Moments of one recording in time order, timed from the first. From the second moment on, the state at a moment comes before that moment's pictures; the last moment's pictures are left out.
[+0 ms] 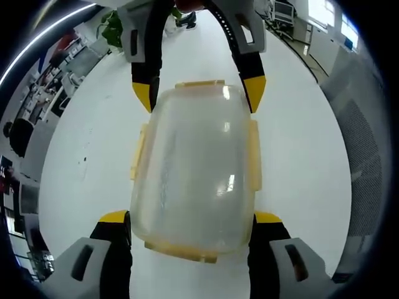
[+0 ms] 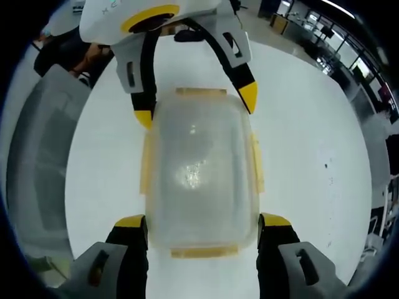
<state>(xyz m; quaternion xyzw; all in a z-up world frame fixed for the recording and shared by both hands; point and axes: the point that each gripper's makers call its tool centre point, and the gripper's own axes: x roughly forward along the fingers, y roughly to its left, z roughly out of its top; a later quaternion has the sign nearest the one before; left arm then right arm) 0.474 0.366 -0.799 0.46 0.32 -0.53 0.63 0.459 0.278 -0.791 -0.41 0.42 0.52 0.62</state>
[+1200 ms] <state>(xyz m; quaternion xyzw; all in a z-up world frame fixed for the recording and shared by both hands) 0.473 0.375 -0.798 0.47 0.32 -0.53 0.63 0.458 0.276 -0.788 -0.41 0.41 0.50 0.64</state>
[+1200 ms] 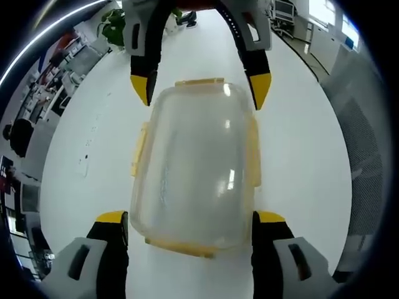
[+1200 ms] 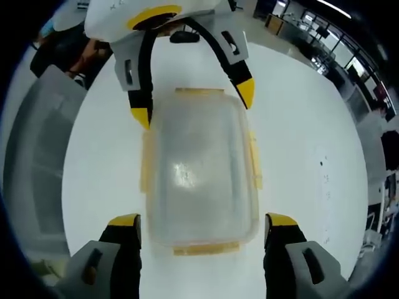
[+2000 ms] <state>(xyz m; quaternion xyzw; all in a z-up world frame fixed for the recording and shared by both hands) 0.461 0.379 -0.776 0.42 0.31 -0.50 0.69 0.455 0.265 -0.765 -0.38 0.39 0.46 0.70</state>
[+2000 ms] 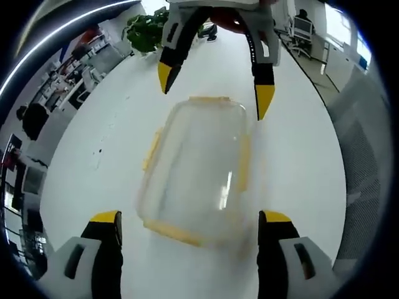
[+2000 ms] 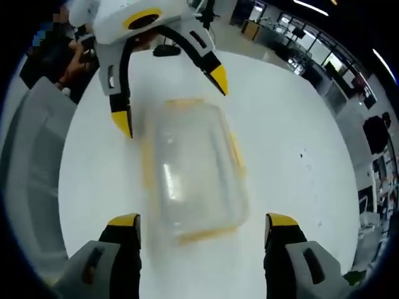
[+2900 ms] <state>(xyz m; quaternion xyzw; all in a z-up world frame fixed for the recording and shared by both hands) 0.431 0.399 -0.773 0.36 0.32 -0.47 0.74 0.434 0.270 -0.749 -0.29 0.36 0.42 0.78</state>
